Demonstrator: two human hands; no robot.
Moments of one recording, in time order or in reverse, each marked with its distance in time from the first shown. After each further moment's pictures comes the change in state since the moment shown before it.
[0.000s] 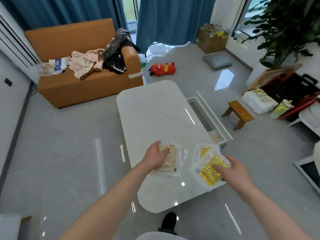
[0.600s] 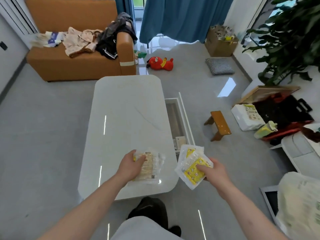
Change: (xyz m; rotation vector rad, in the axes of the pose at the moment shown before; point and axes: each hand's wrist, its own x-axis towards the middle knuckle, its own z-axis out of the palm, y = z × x) left_hand 0.005 0.130 0.251 -0.212 0.229 -0.177; right_hand 0.186 0.039 -0.272 -0.056 -0.202 0.049
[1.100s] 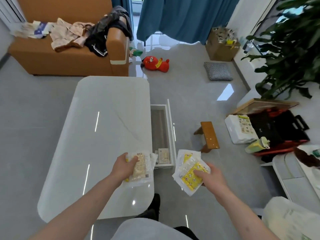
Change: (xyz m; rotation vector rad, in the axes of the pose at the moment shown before) left_hand 0.113 0.106 0.120 -0.166 0.064 -0.115; right_hand 0.155 -0.049 -0.128 -0.106 -0.038 0.016
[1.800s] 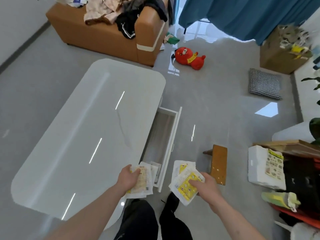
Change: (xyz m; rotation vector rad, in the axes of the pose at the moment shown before) left_hand 0.170 0.039 0.181 -0.017 0.156 -0.382; right_hand 0.289 -0.084 -0.081 -0.268 -0.338 0.088
